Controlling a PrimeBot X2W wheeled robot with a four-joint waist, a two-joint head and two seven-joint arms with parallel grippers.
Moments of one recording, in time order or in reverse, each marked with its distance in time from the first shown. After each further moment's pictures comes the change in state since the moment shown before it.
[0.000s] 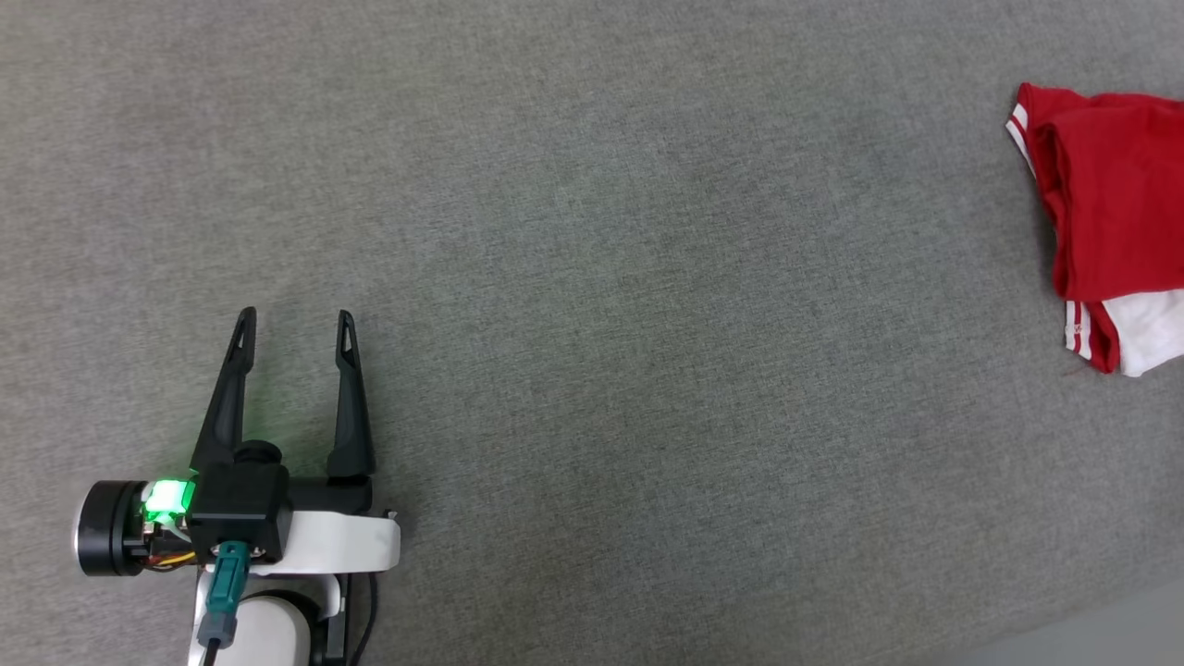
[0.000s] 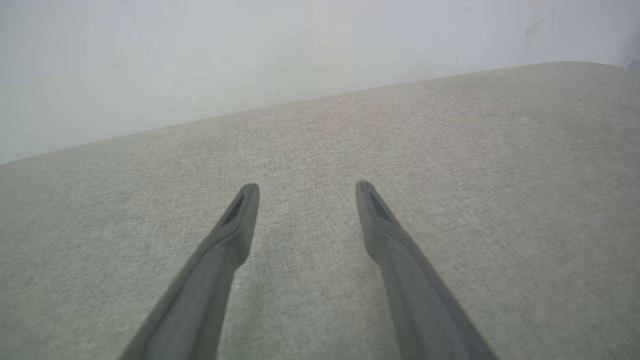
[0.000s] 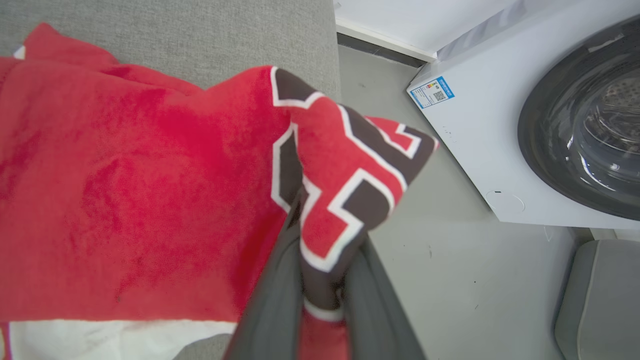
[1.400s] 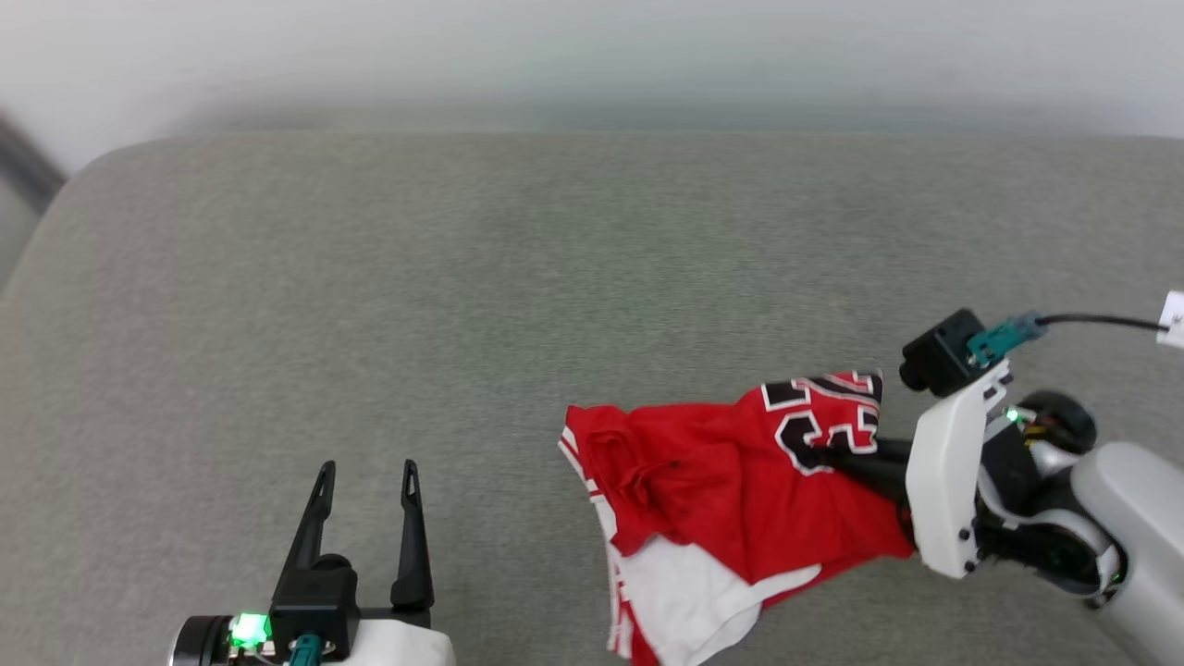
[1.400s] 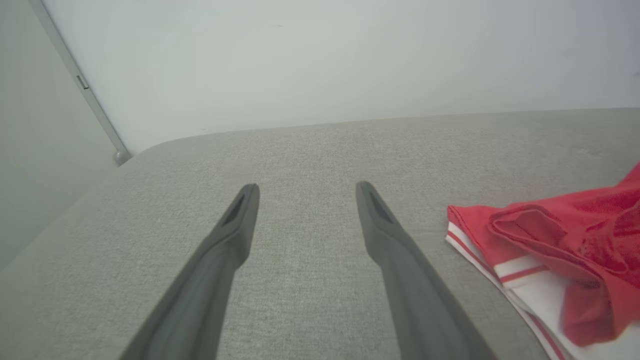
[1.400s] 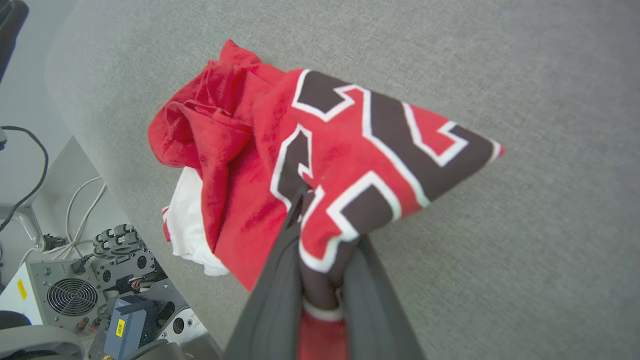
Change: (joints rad) left arm 0.179 -0.085 -0.047 0.105 -0.027 0.026 0.000; right arm 0.461 0.236 0.030 -0.652 0.322 0.000 0.342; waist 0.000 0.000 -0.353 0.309
